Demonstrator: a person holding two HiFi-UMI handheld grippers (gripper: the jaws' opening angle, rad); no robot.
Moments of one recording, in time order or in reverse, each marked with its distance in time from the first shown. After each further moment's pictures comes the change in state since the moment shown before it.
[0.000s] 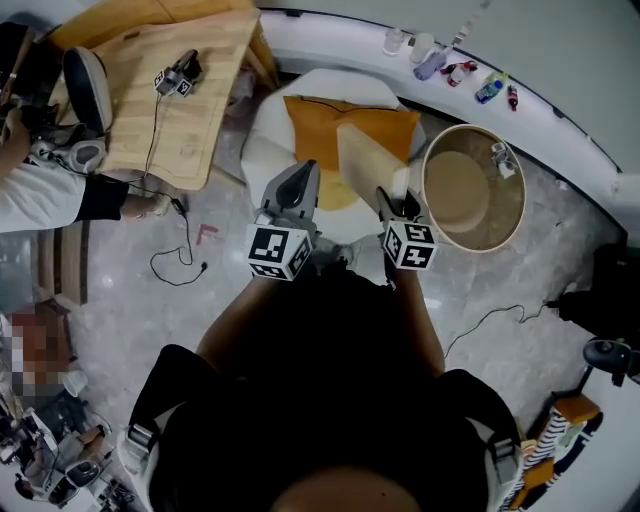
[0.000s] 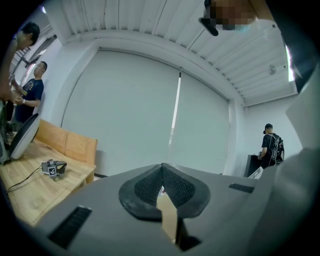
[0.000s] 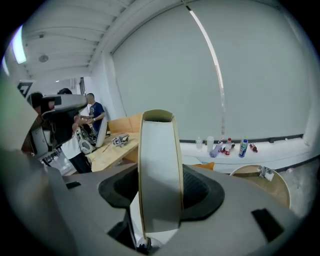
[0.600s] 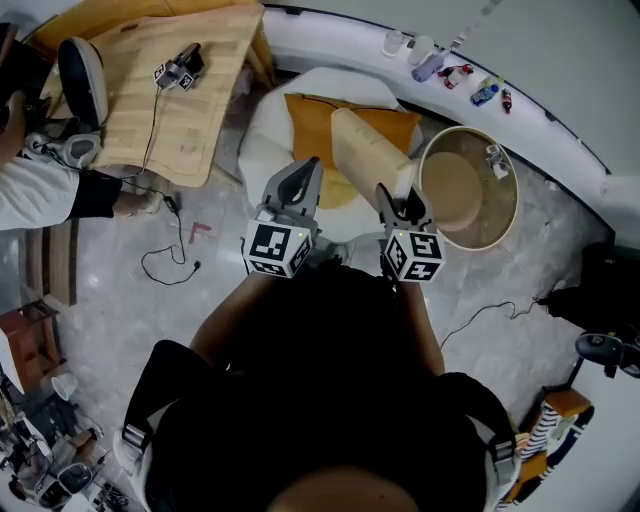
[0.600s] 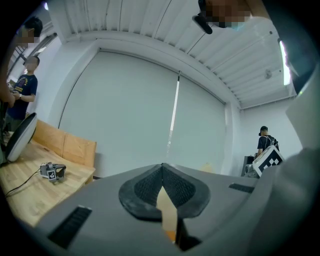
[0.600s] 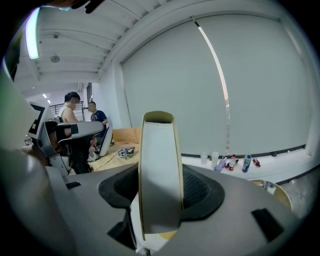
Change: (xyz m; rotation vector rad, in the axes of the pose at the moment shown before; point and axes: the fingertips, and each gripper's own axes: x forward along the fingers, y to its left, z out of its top) left arm -0.021 0.027 0.007 -0.006 -0.023 -0.045; right arm -0.031 0.061 0.059 -0.056 -0.133 0.010
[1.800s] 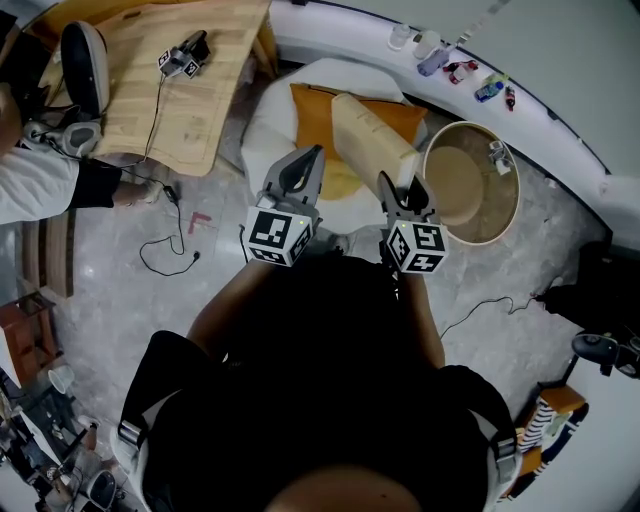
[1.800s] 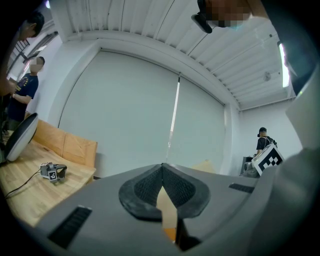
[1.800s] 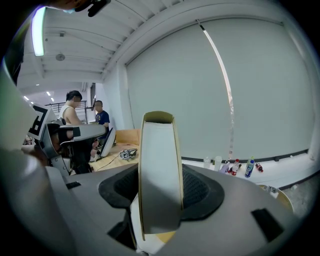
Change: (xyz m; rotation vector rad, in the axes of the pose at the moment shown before) left arm -0.010 0.019 0.002 -0.002 -0.010 -0.016; right arm 0.008 0.022 0.011 -0.034 -0.037 0.013
